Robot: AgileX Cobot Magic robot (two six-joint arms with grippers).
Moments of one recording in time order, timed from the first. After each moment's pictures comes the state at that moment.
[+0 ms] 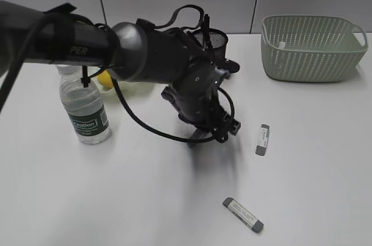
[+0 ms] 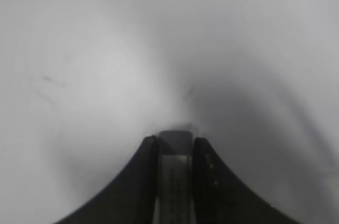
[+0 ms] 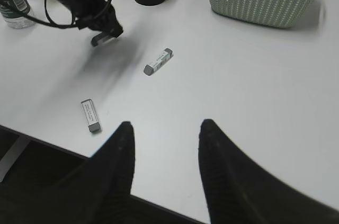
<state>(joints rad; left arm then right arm) -0.84 2.23 -1.58 0.24 0.59 -0.42 0.45 -0.01 -0.51 -0.01 1.04 0.07</state>
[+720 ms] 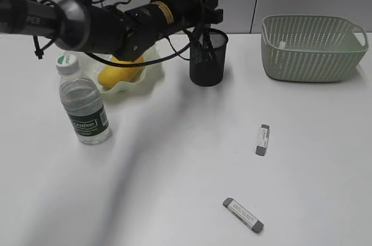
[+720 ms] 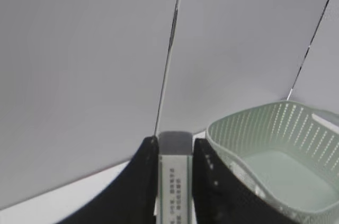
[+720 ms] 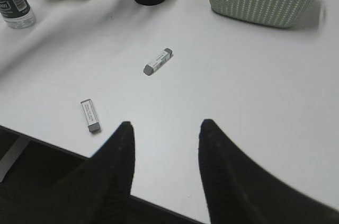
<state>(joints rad) -0.57 2.26 -1.59 0.30 -0.51 -0.42 0.45 -0.01 -0.51 -0.01 1.04 0.07</state>
